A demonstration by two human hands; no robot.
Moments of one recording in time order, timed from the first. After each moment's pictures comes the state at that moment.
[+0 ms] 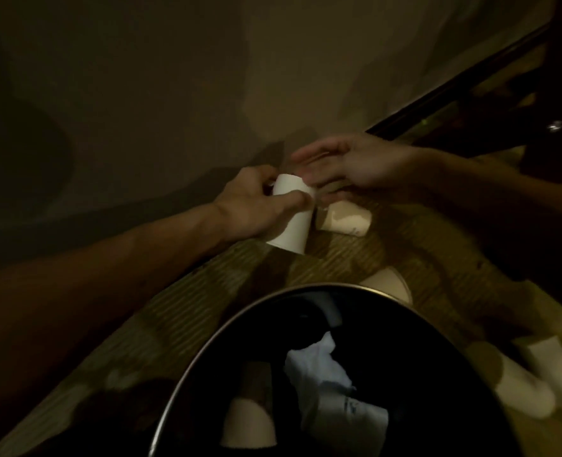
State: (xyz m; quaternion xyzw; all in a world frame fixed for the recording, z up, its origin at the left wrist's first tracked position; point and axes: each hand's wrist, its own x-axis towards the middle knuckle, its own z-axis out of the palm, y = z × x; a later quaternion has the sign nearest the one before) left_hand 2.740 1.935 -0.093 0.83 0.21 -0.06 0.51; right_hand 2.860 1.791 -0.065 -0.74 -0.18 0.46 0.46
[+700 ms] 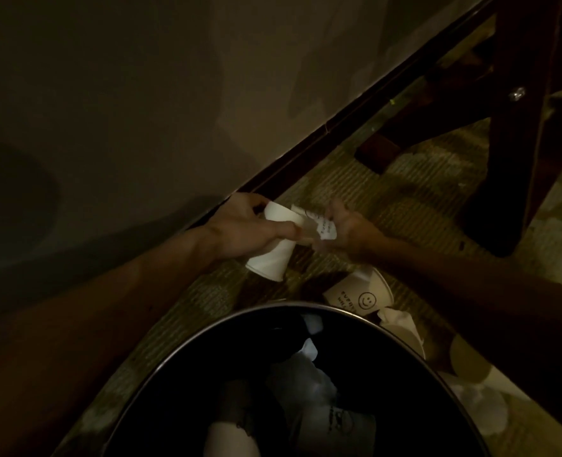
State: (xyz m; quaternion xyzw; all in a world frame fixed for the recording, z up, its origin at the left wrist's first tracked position) left_hand 2.792 1.891 -0.111 0.84 0.18 -0.17 0.49; right_hand 2.868 1.709 -0.177 -0.91 -0.15 0.27 0.27
